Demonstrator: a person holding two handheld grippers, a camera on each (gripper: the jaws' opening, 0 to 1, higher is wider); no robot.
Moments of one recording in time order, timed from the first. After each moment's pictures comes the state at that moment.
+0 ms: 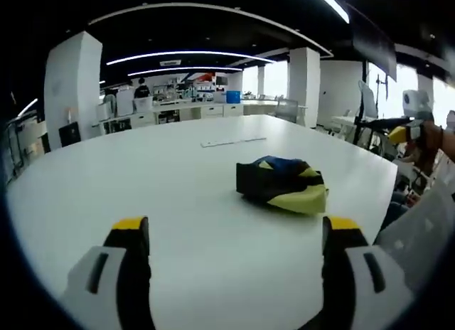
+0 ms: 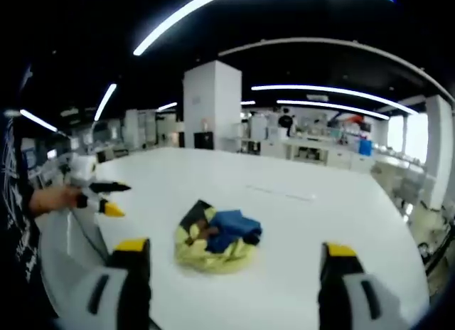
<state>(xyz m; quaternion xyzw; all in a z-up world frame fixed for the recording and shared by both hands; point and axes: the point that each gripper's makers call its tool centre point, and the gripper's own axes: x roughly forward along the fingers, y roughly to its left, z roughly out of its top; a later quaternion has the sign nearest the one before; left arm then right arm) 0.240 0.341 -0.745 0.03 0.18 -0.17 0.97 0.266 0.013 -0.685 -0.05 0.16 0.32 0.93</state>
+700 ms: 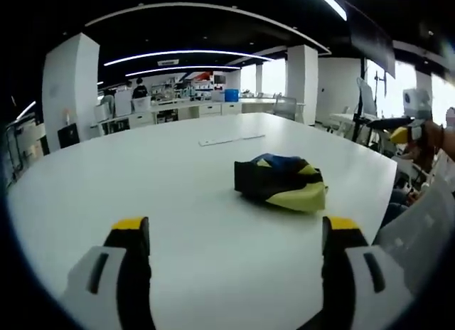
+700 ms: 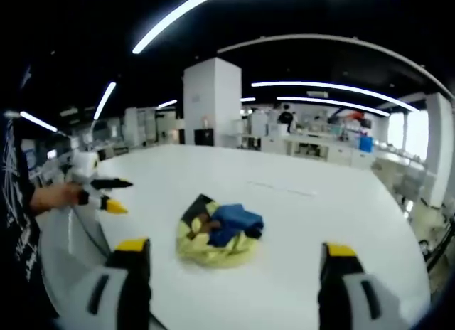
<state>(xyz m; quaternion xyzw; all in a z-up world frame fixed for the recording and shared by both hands) 0.242 0.337 -0.750 0.03 0.19 -0.17 0.97 0.261 0.010 -0.696 -0.05 0.17 0.32 0.93</state>
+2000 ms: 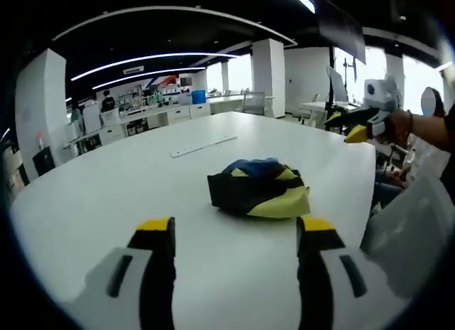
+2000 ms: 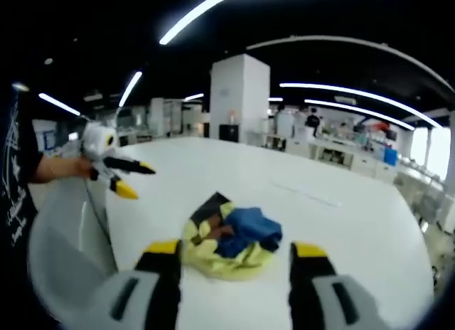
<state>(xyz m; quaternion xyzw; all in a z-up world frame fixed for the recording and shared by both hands) 0.265 0.305 -0.738 0.08 0.18 -0.28 0.94 0.290 0.058 -0.713 -0.09 0.17 0.41 0.89</state>
